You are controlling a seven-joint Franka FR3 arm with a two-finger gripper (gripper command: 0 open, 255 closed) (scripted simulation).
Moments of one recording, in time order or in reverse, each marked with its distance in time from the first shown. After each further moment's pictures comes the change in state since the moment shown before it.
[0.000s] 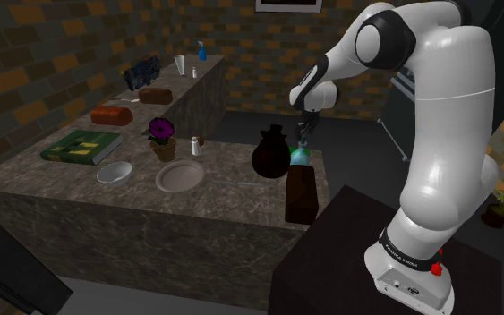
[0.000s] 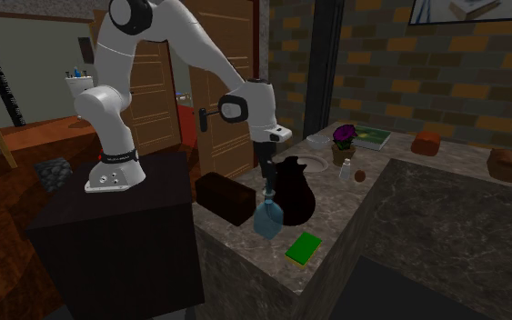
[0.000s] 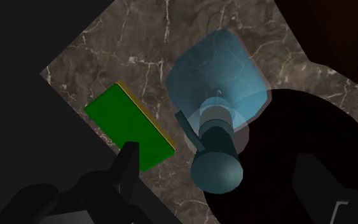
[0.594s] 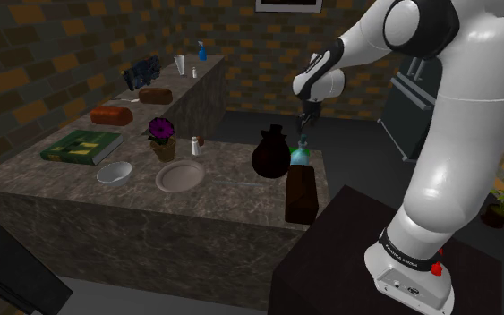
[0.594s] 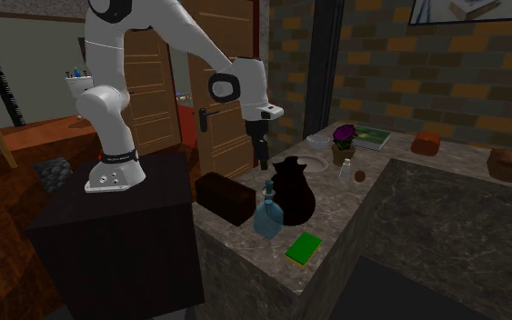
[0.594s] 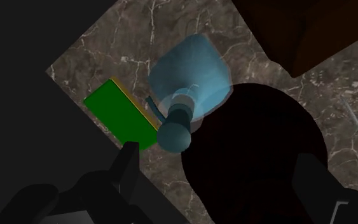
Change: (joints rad) arm 0.074 -0.197 -0.042 -0.108 -0.098 -0.068 0.098
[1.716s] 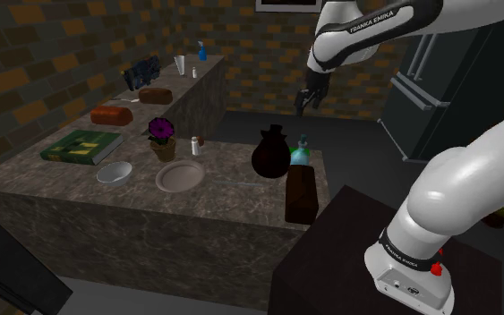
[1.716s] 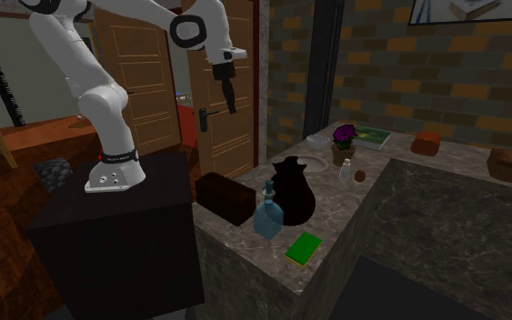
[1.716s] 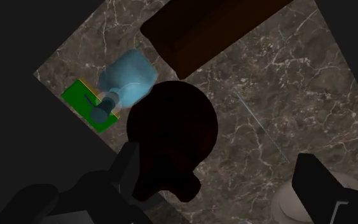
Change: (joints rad) arm 0.072 -0.629 0.135 -0.257 -0.246 -0.304 0.373
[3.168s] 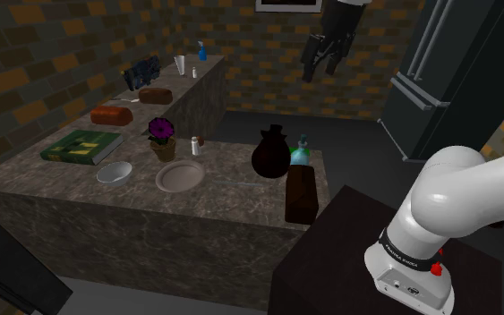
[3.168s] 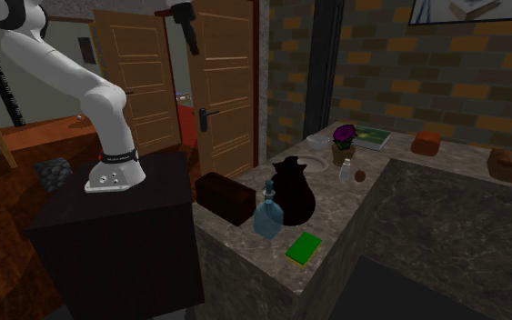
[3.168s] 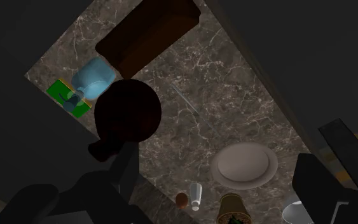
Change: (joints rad) arm 0.074 -0.431 0.277 0.132 0.106 -0.515 0.282
